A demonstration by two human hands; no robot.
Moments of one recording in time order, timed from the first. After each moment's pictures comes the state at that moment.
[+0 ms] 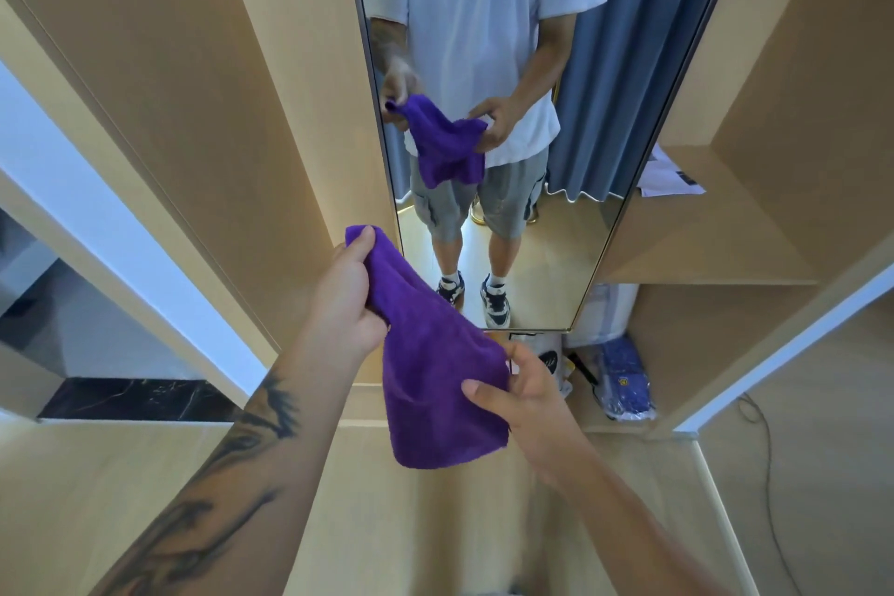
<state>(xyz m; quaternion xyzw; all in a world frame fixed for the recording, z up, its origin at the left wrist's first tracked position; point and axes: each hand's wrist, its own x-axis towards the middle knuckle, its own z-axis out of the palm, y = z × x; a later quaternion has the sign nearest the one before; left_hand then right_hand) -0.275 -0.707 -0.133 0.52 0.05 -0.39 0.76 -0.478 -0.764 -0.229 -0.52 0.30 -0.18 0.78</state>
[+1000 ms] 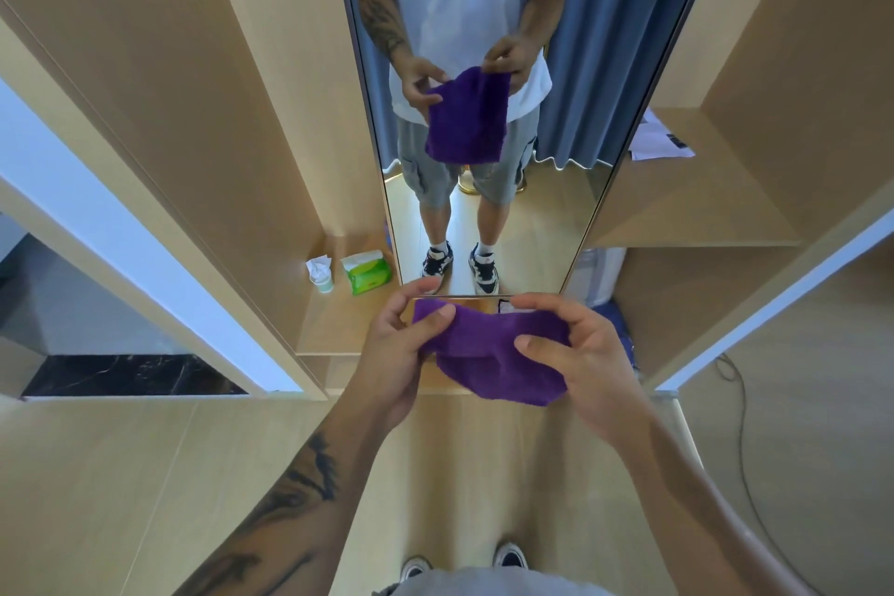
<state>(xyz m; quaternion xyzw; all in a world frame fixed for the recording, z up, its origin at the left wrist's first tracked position) -0.344 -0.674 -0.216 0.53 -0.14 -0.45 0.71 -0.523 -0.790 -0.204 -0.59 0.29 -0.27 0.71</state>
